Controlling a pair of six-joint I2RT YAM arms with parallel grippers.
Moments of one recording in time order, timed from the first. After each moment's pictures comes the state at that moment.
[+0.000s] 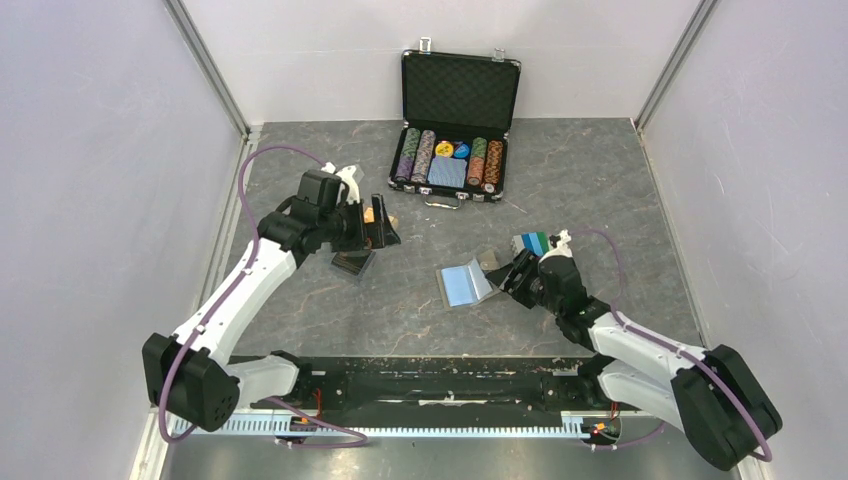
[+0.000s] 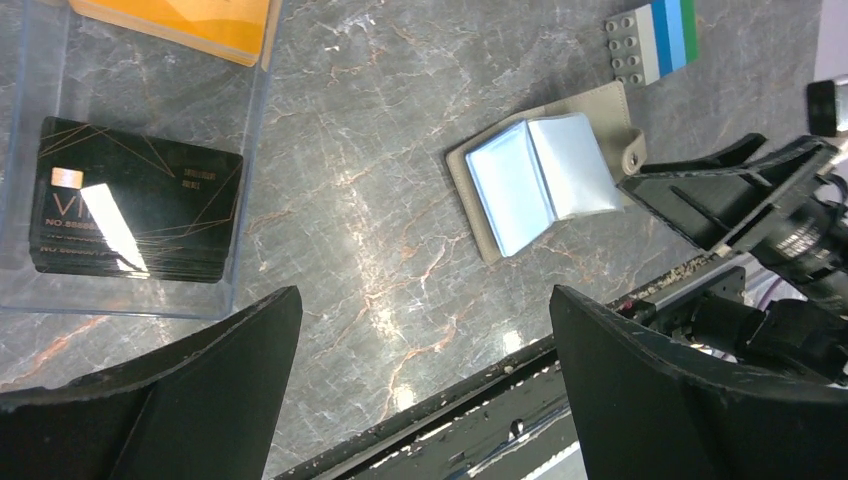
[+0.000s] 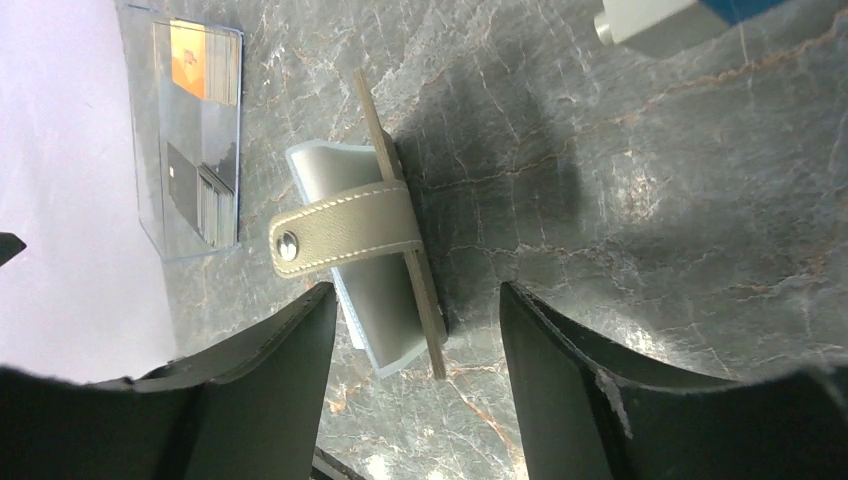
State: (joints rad) left arm -0.39 1.19 1.05 -0.66 0.27 -0.43; right arm 0.52 1.03 0.22 0.27 -0.03 1.02
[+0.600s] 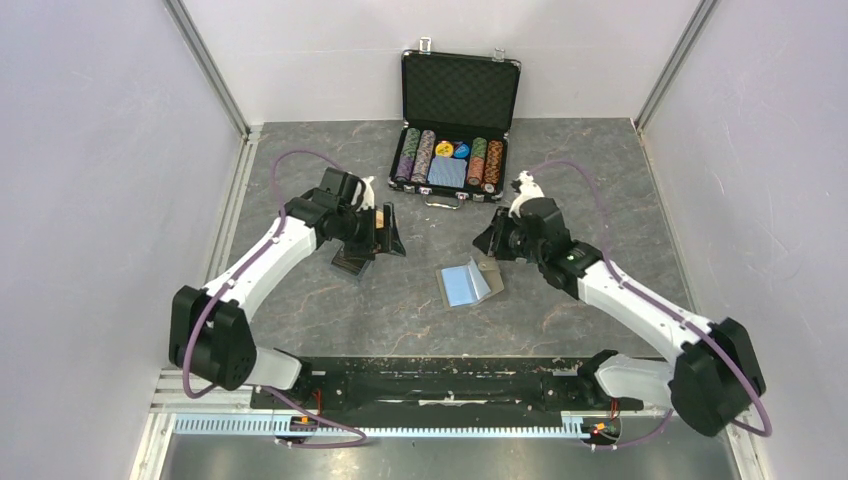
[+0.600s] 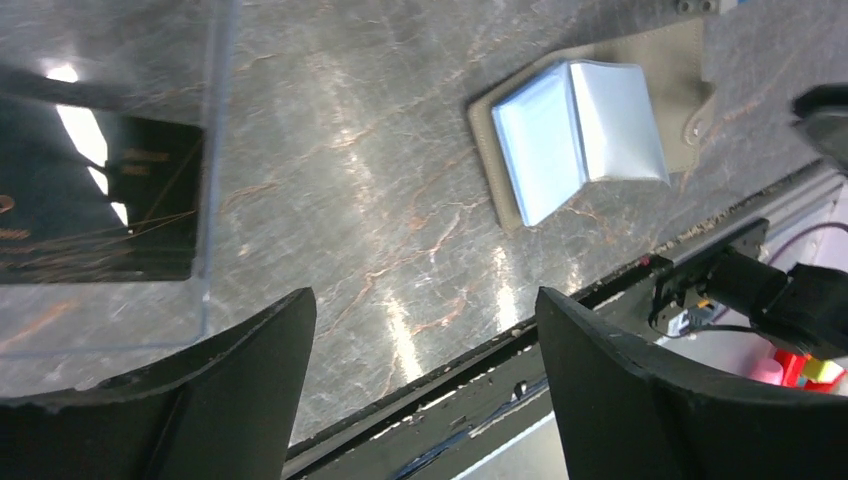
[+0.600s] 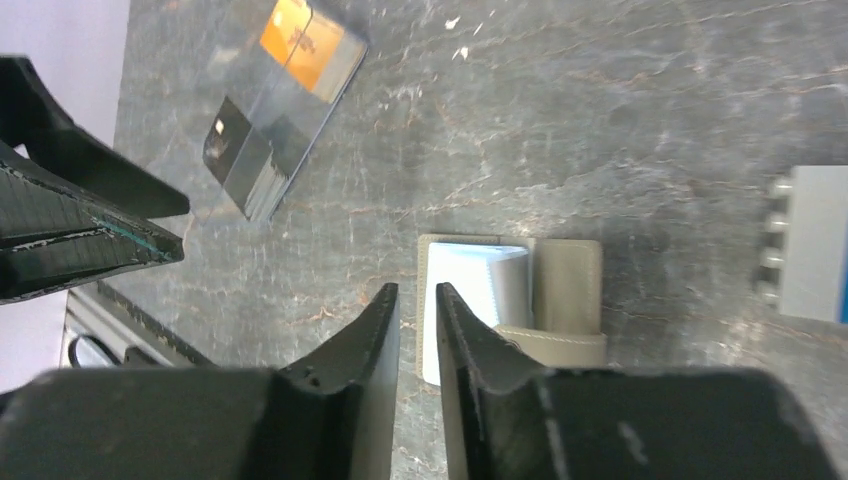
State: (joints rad) left arm -0.38 1.39 1.09 -0.72 0.34 -0.39; right arm 0.56 1.16 0.75 -0.11 -0.06 0.62
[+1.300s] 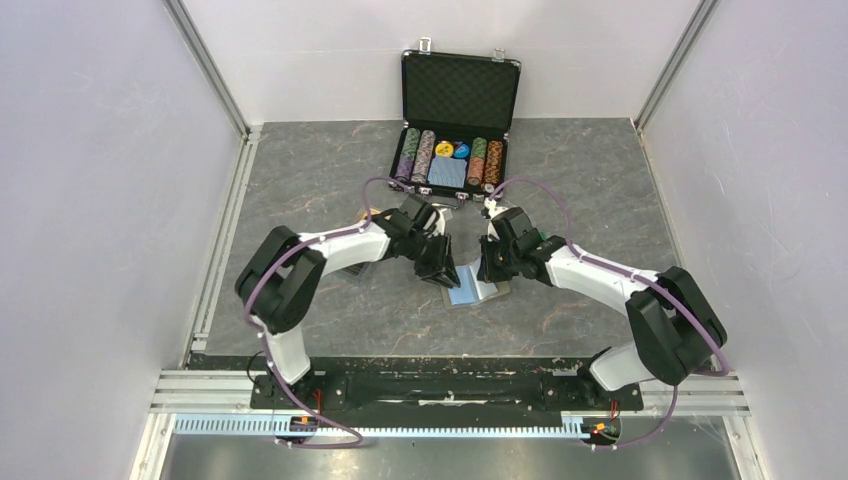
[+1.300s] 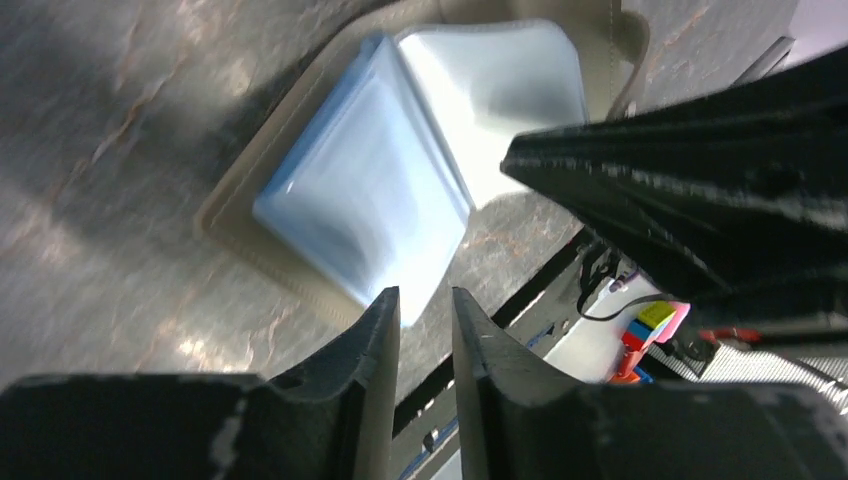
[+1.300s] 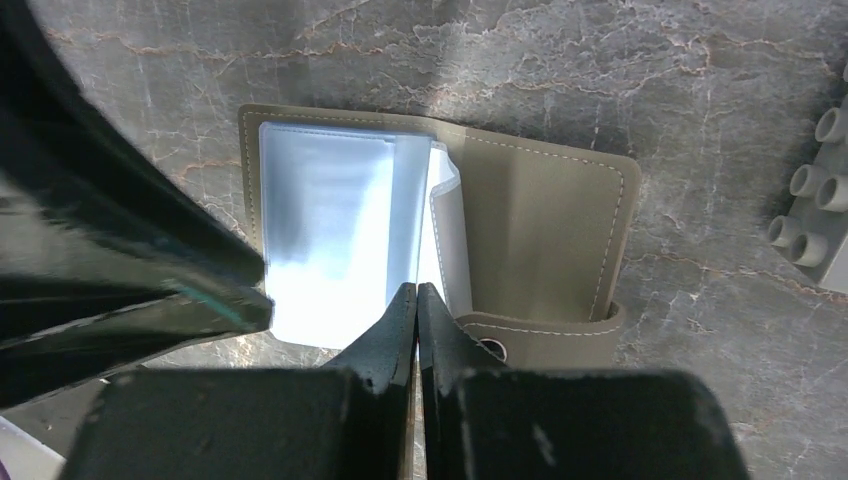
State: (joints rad) left arm -0.67 1.77 1.08 -0.32 0.53 -0.63; right arm 0.59 1.46 0.78 -0.25 -0.13 0.42
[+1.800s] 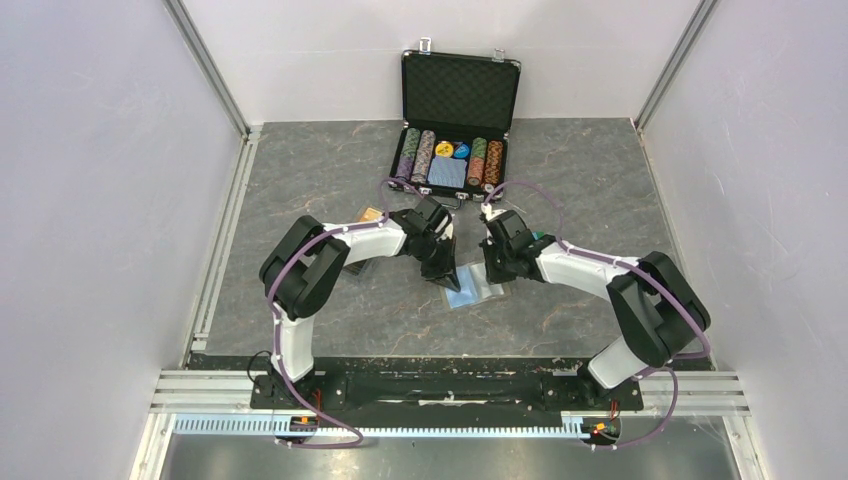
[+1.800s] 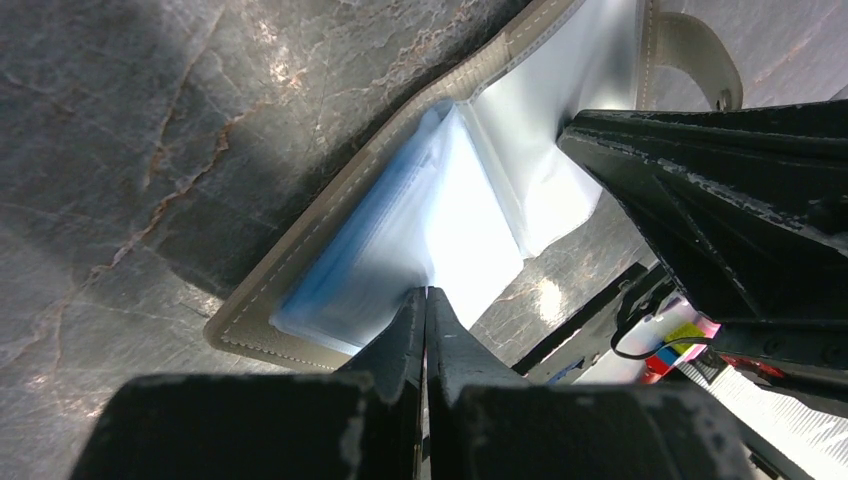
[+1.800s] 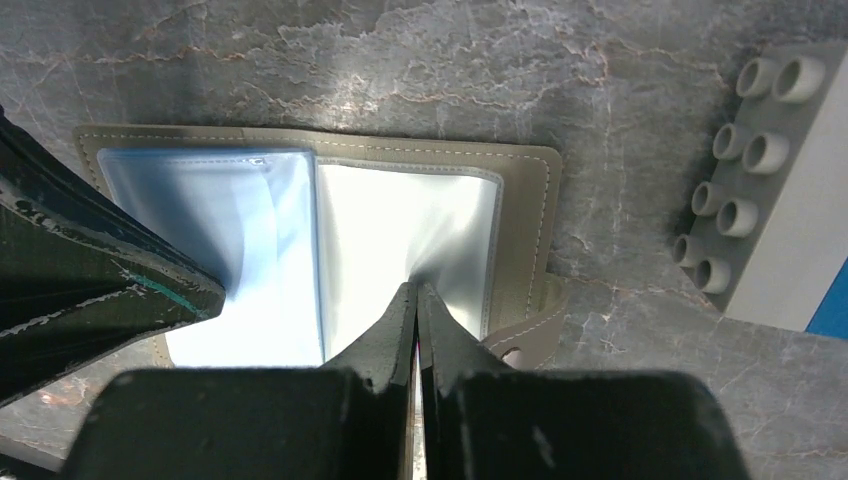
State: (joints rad) left arm -0.71 1.97 1.20 -0.37 0.48 -0.63; right arm 0.58 1.56 0.79 -0.26 0.00 0.33
